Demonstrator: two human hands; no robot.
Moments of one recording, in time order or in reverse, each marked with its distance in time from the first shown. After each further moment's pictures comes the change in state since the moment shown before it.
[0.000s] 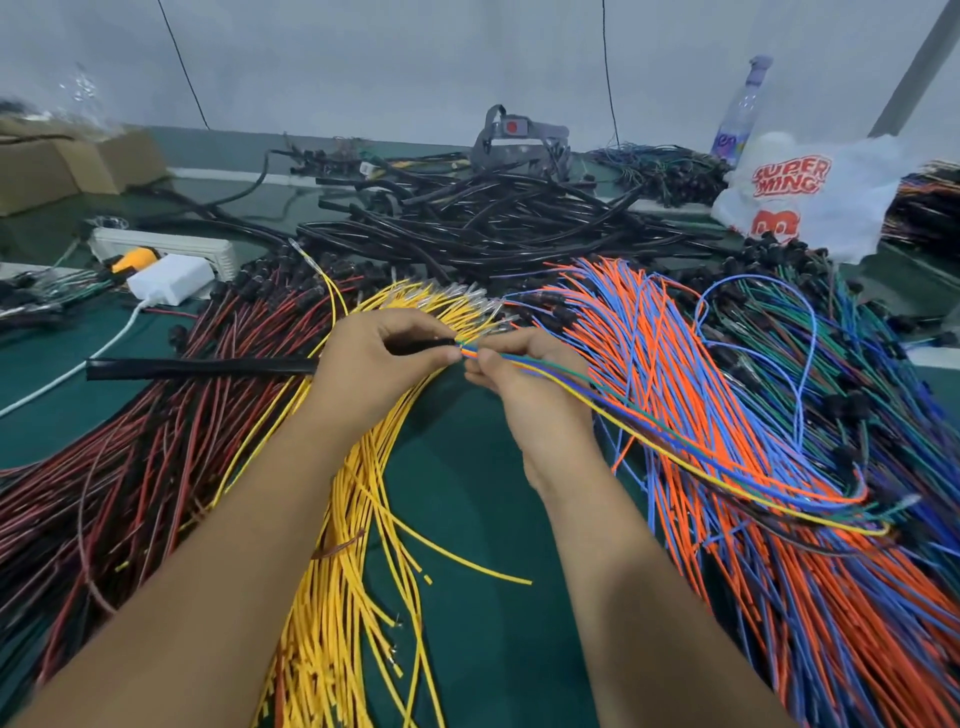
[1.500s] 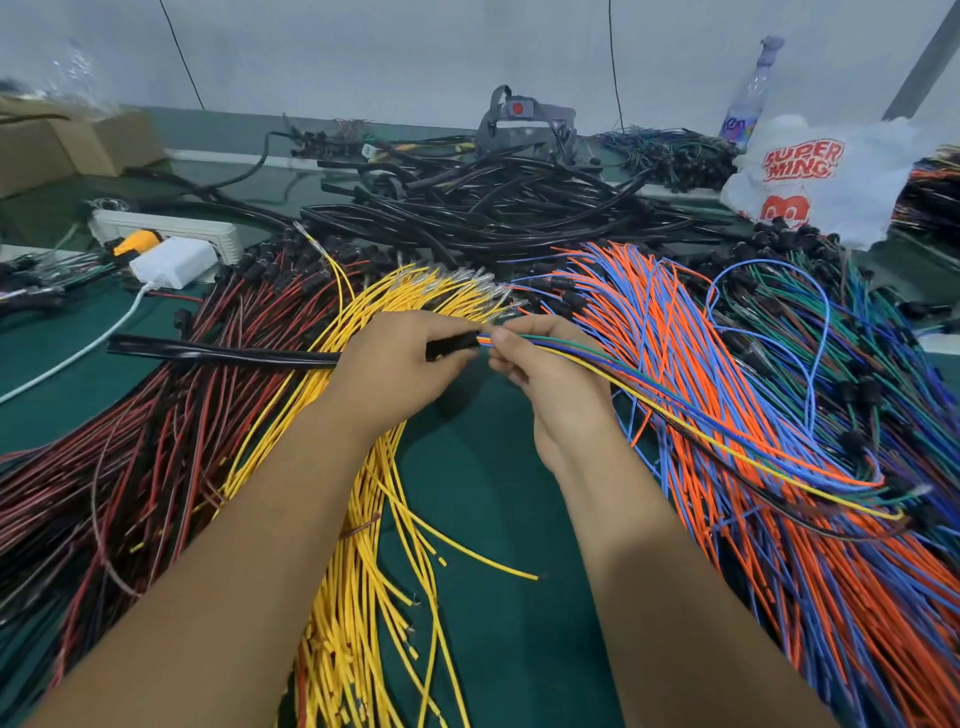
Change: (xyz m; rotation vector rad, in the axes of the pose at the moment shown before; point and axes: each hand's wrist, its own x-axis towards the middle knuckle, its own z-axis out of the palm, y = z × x) left_hand -0.005 -0.003 0.005 0.406 -0.147 0.110; right_hand 0.001 -0.003 -0.002 0.178 0.014 0.082
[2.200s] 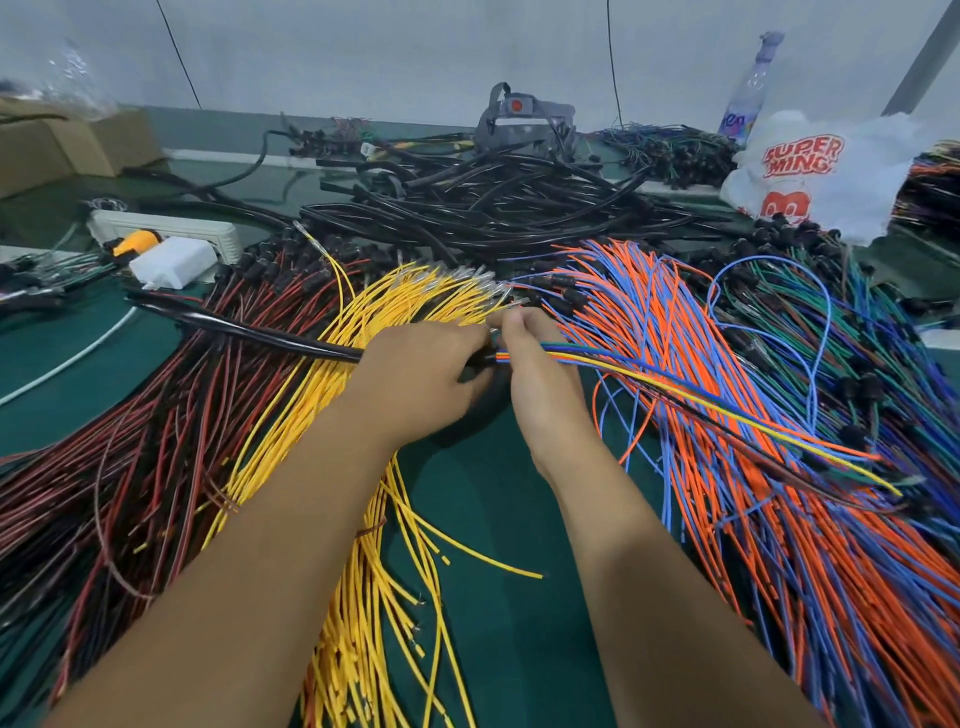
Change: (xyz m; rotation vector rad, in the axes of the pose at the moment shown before) left_hand 0.000 0.016 0.005 0.433 -0.090 0.197; right_hand -0.006 0.002 0.010 -0.369 0.001 -0.019
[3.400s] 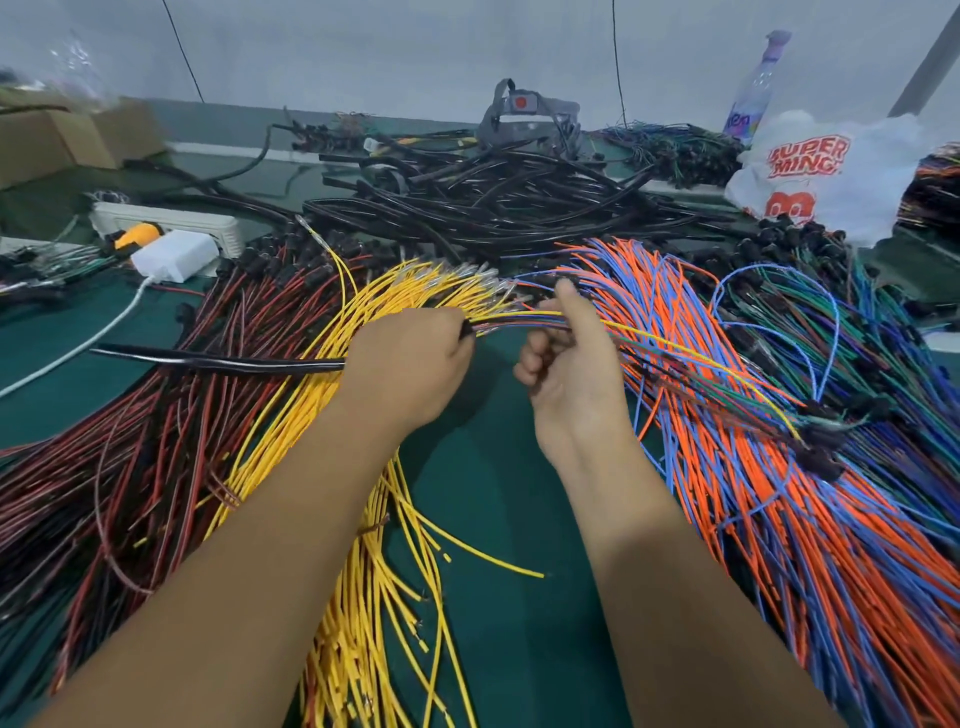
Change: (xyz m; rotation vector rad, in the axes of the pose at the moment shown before) left_hand 0.005 -0.002 0.002 0.070 0.034 -0.247; right_hand 0.007 -0.010 -0.011 0.715 0.081 0.192
